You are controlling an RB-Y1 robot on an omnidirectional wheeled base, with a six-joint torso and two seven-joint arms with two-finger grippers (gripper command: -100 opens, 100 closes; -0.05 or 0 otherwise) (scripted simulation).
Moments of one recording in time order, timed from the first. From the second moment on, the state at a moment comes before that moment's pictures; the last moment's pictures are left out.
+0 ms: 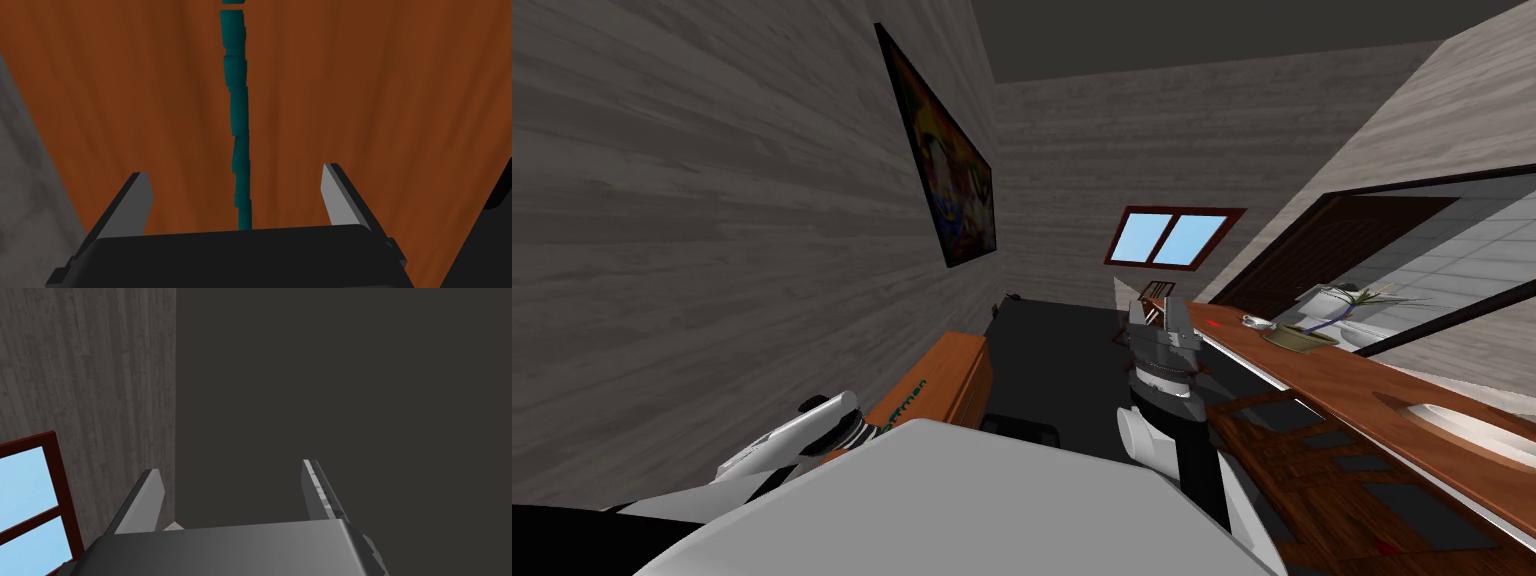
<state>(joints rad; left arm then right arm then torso) 0.07 0.67 0.37 -0.59 0.81 0.94 0.59 0.45 -0.04 -0.05 -2.33 0.12 -0.60 -0.09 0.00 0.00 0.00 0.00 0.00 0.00</state>
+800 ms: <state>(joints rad) 0.18 0.63 0.36 -0.62 0.88 0.86 0.53 0.45 -0.04 -0.05 -2.33 0.12 -0.60 -0.09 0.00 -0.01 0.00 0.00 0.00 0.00</state>
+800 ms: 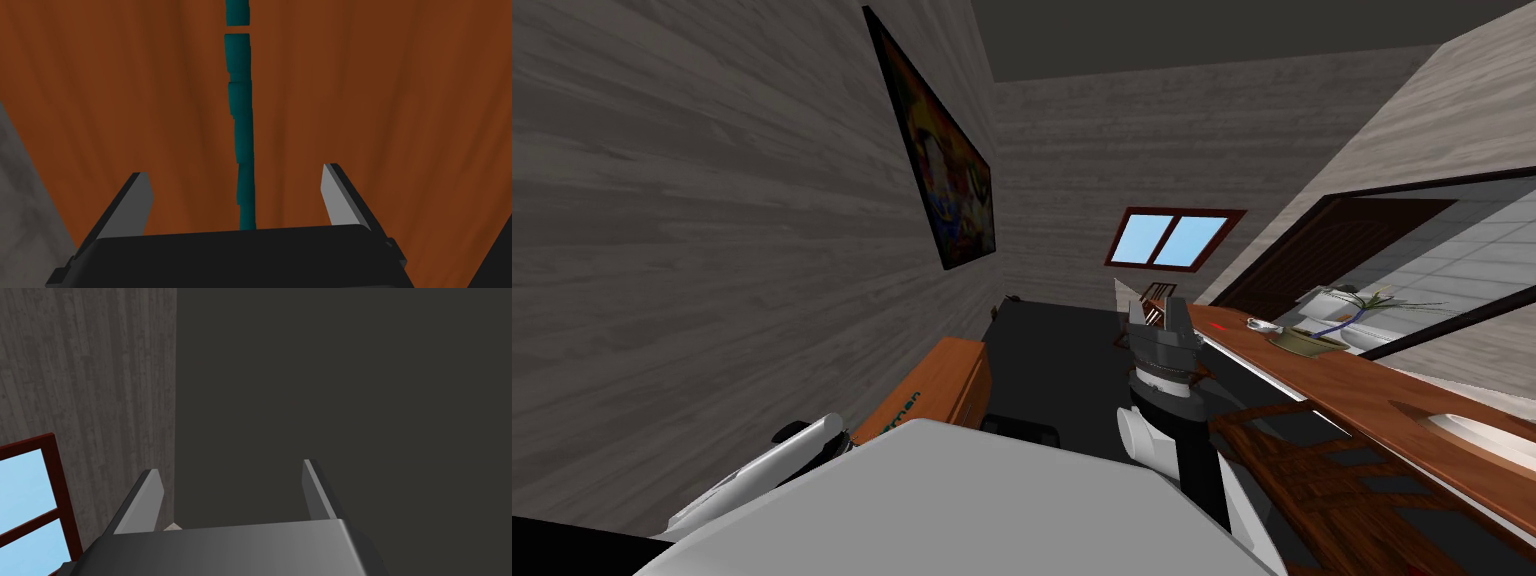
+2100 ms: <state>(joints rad) 0.09 0.67 0.37 -0.58 0.83 0.92 0.56 0.45 -0.04 -0.05 -2.33 0.12 -0.60 -0.09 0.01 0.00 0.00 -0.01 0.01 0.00</state>
